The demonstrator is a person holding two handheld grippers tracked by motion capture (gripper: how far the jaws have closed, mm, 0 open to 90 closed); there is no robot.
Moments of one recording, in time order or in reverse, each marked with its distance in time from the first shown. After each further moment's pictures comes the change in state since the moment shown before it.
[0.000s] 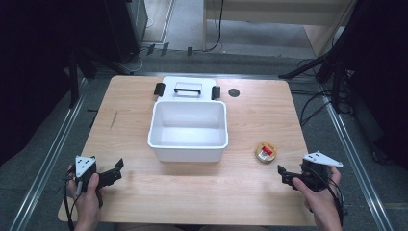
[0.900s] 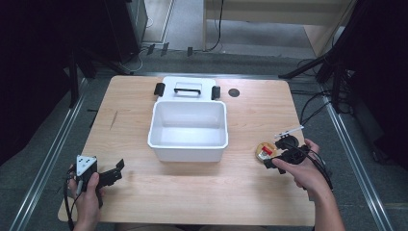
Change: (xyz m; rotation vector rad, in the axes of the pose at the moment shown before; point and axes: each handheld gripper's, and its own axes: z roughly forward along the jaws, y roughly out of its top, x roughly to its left) left arm 0.001 0.001 0.002 0.028 -0.019 -0.004; right arm 0.025 0.065 0.054 0.438 -0.002 -0.158
